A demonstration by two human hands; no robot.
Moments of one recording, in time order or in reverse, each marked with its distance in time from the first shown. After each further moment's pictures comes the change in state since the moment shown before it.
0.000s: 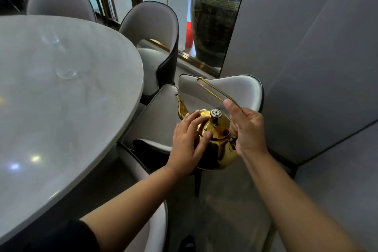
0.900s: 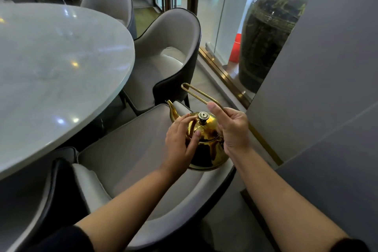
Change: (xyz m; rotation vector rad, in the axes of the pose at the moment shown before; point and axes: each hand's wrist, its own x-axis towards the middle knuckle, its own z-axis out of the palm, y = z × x) left_hand 0.302 -0.021 0.219 0.191 0.360 -0.371; right_hand 0.396 0.011 -0.132 0.018 -0.535 0.103
